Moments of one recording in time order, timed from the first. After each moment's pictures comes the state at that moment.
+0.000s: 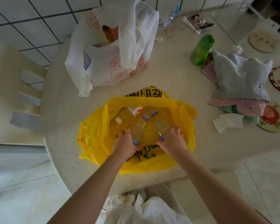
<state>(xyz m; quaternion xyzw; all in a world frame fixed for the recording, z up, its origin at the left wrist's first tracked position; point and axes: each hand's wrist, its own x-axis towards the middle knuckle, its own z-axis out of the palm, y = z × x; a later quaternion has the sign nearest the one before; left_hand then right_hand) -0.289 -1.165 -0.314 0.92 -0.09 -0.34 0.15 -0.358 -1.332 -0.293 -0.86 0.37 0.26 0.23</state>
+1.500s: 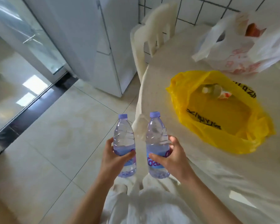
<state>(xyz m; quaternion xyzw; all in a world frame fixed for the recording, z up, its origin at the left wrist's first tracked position) -0.653 -0.953 -0.253 0.66 0.41 0.00 0.63 -0.579 -1.143 -0.239 -0.78 -0.01 0.26 0.57</state>
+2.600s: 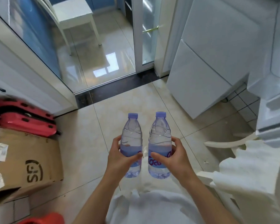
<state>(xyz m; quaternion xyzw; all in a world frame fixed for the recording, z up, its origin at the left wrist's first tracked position) -0.788 -0.558 -0.259 0.56 0.55 0.16 0.60 -0.642 -0.669 -0.247 -0.75 -0.18 0.42 0.48</state>
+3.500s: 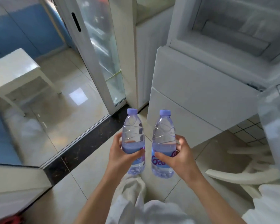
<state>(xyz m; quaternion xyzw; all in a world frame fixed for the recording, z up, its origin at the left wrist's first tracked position) -0.471 -0.223 -0.219 0.64 0.39 0.12 0.65 -0.369 -0.385 -0.221 -0.77 -0.09 0.28 0.57</state>
